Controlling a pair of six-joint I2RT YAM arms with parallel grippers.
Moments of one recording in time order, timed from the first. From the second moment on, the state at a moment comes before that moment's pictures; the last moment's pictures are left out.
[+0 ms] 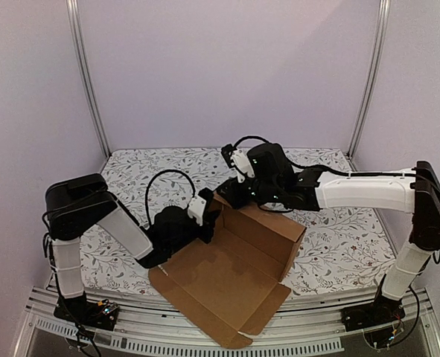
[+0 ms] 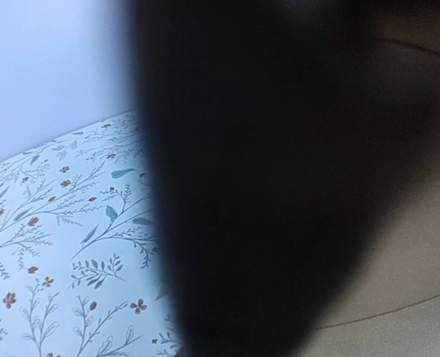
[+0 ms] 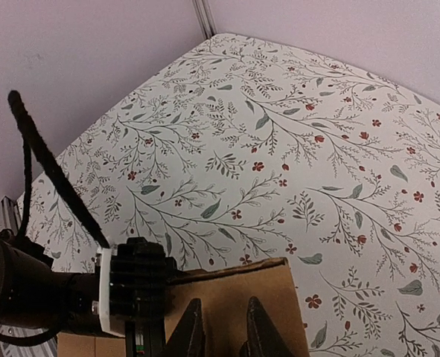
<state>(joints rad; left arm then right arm) -0.92 2.01 0.68 1.16 -0.24 -0.03 0.95 1.76 1.29 -0.03 0.03 0.24</state>
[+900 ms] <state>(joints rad) -1.00 1.80 0.69 0.66 -0.88 -0.35 0.86 1.26 0.88 -0.16 0.37 0.17</state>
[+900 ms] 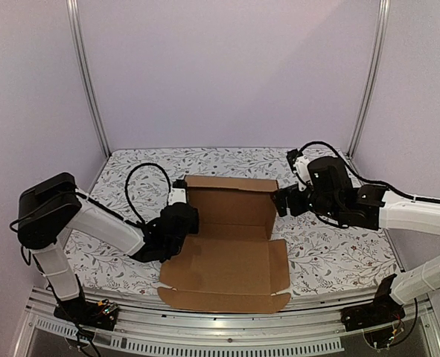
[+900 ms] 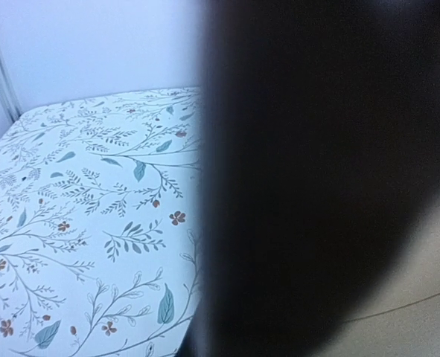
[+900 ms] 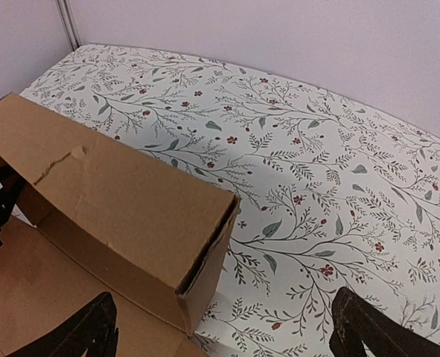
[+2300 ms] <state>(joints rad) -1.18 1.76 0.98 -0.38 -1.17 -1.02 0.84 1.31 0.74 0.07 0.27 0.25</state>
